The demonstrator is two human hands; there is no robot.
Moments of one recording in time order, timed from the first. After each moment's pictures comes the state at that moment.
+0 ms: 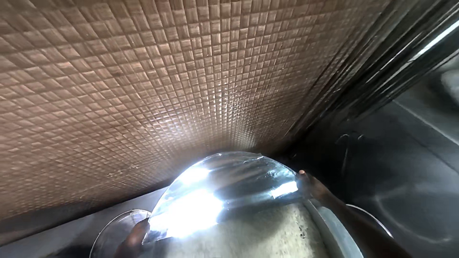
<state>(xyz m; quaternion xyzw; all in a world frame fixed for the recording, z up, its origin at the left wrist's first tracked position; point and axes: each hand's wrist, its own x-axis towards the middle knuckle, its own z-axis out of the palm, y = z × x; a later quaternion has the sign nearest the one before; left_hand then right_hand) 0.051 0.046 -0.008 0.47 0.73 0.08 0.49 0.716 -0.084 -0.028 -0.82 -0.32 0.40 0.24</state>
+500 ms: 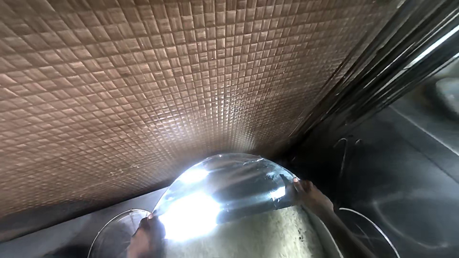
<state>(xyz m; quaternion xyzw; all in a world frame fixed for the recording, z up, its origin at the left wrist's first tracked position) 0.102 0.016 0.011 0.51 0.83 -0.01 0.21 0.666 -0.095 0.010 -0.91 -0.30 0.27 0.02</state>
